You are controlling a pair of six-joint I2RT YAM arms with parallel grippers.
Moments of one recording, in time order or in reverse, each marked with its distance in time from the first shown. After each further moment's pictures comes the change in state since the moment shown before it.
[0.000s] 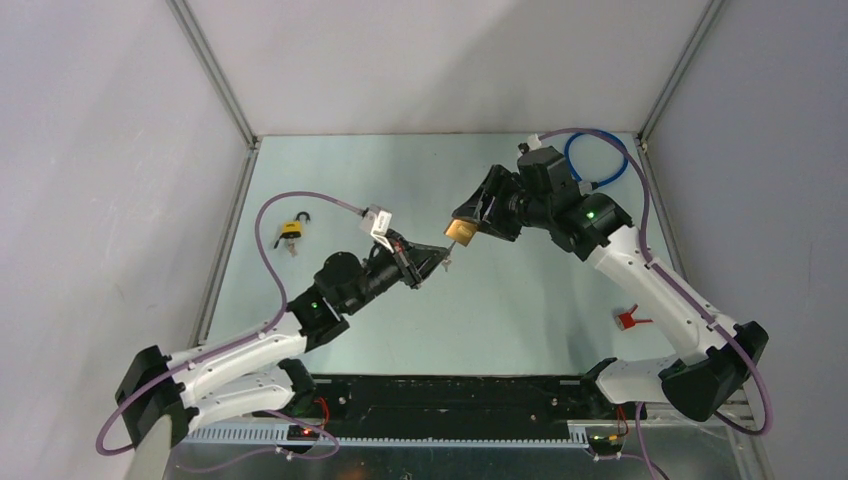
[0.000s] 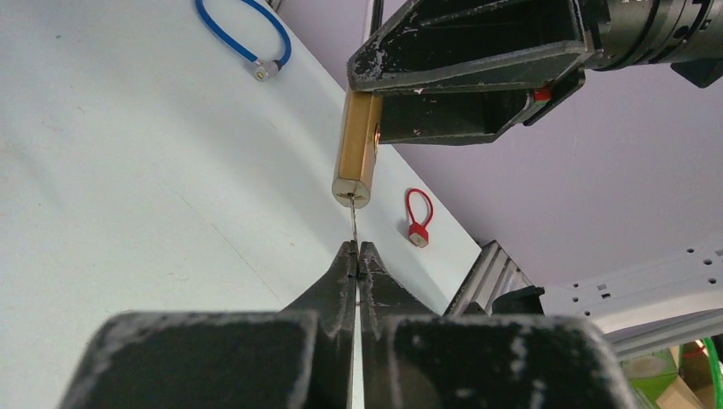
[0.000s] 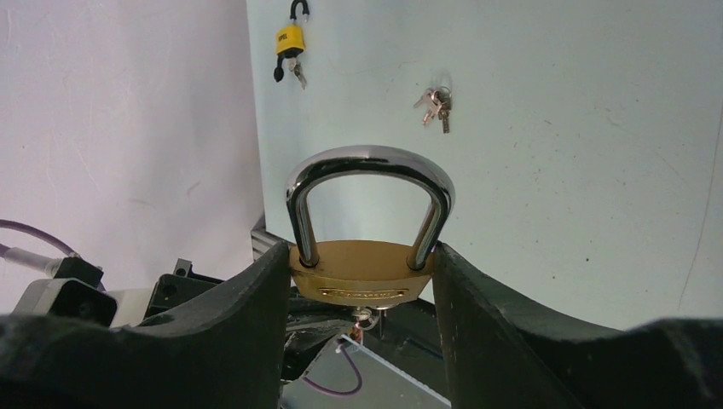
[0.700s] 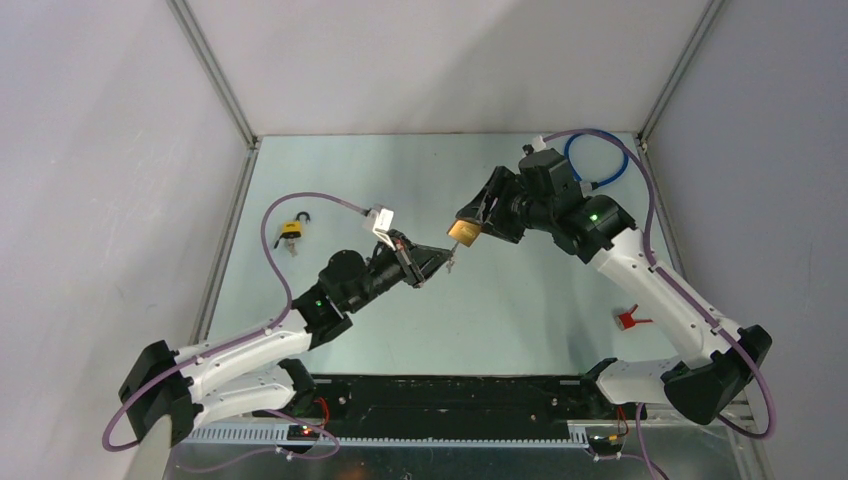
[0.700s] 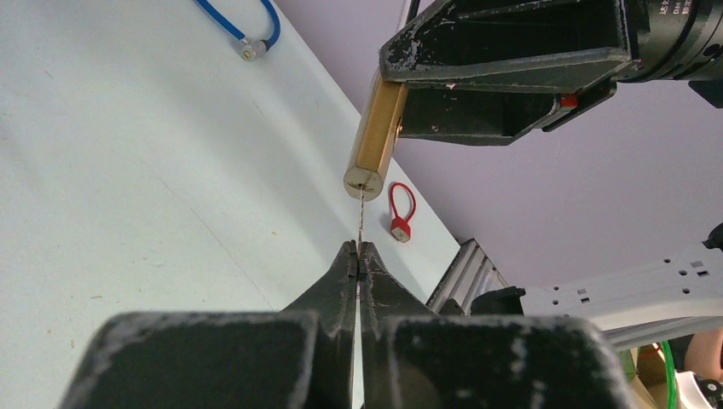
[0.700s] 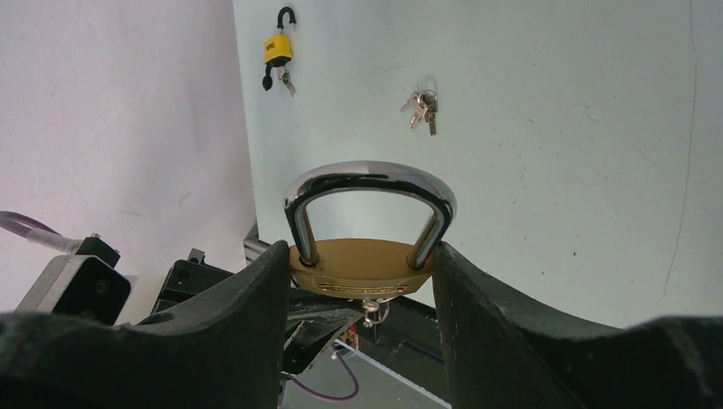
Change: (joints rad) left arm 0.014 0.039 -0.011 0.034 0.028 -0.082; right arm 0.000 -0.018 0.000 -0.029 0.038 0.011
